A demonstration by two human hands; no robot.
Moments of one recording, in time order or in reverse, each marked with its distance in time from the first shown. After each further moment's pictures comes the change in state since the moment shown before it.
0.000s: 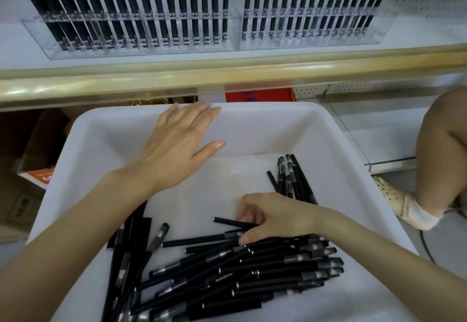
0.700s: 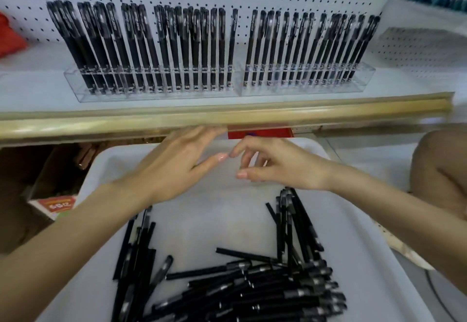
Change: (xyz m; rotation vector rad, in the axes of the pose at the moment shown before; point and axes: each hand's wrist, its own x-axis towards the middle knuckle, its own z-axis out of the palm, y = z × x) left_hand 0.011 -0.003 -0.047 -0.165 0.032 0.101; right_hand -0.012 -0.066 -0.106 -0.078 0.385 -0.310
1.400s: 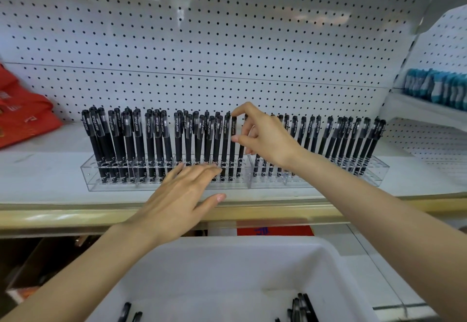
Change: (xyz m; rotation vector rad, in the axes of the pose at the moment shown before) left_hand 0.069 -0.039 -0.037 0.128 0.122 -0.113; right_hand 0.141 -0.028 -0.119 -0.217 0.463 -0.202
